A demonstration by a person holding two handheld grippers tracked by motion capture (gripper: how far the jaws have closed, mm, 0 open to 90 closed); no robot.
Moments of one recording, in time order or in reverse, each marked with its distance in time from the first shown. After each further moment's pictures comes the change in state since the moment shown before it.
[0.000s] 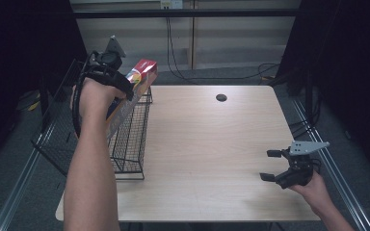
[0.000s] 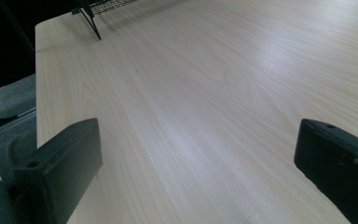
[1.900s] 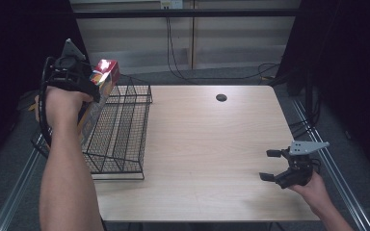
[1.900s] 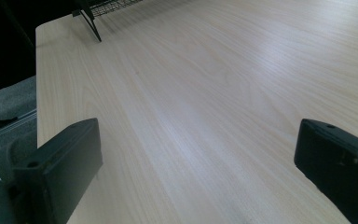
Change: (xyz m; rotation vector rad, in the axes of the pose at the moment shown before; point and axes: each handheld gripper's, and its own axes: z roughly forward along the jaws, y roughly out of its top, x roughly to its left) left arm 0.064 -0.041 -0.017 -0.059 0.110 -0.228; right arm 0.000 0.000 0.001 -0.006 0.000 0.001
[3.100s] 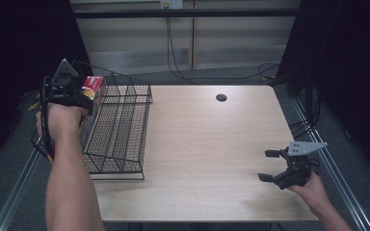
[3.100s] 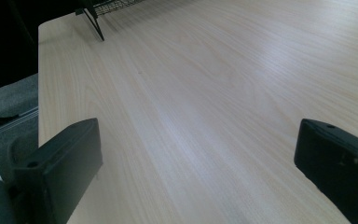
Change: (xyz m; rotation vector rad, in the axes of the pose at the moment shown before) left arm 0.024 -0.021 0.042 0.050 0.076 -0.103; right arm 0.002 0.000 0.003 -0.001 0.008 -0.015
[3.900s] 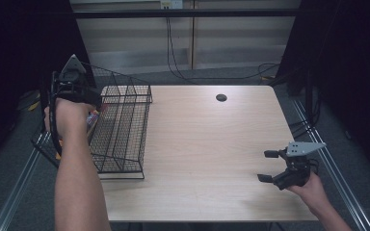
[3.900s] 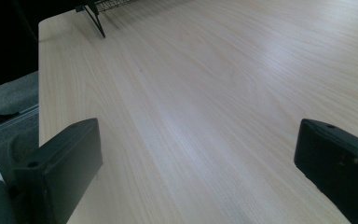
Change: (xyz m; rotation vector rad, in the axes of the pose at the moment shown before) left arm -0.022 0.007 -0.007 -0.012 0.015 0.022; right arm 0.002 0.000 0.002 0.011 0.002 -0.008
